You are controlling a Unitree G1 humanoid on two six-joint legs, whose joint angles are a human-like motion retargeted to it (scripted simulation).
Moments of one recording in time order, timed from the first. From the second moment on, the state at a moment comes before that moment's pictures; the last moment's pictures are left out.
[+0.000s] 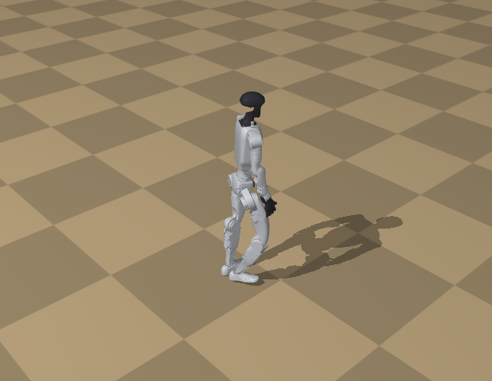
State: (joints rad) left arm -0.03 0.17 -0.36 1.47 0.09 -0.14 -0.12; right arm -0.10 -0.12 0.45 1.32 0.03 -0.13 0.03; waist -0.10 -0.08 -0.10; left_leg -0.02 -0.17 0.39 -0.02 -0.24 0.06; right_leg -0.34 -0.35 -0.53 0.73 -0.63 -0.03
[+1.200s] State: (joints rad) left arm 0.02 0.12 -0.60 1.36 0.25 -0.16 0.34; right arm -0.18 -0.20 0.63 1.27 -0.29 -0.20 -0.50; waist 0.03 0.06 0.08; left_leg -0.24 0.00 -0.03 0.60 -0.54 0.03; right_leg -0.10 0.09 -0.16 0.32 -0.44 0.06
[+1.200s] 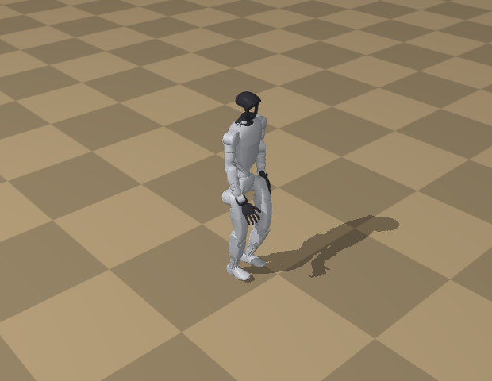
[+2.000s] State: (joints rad) left arm -0.43 0.02 -0.93 1.12 0.38 -0.19 0.22; right arm -0.13 -0.18 0.71 1.24 -0.48 -0.10 -0.65; waist -0.04 0.14 0.06; left_leg -0.31 -0.05 -0.14 0.55 -0.42 -0.12; right_leg -0.14 -0.03 -0.40 0.41 -0.52 0.05
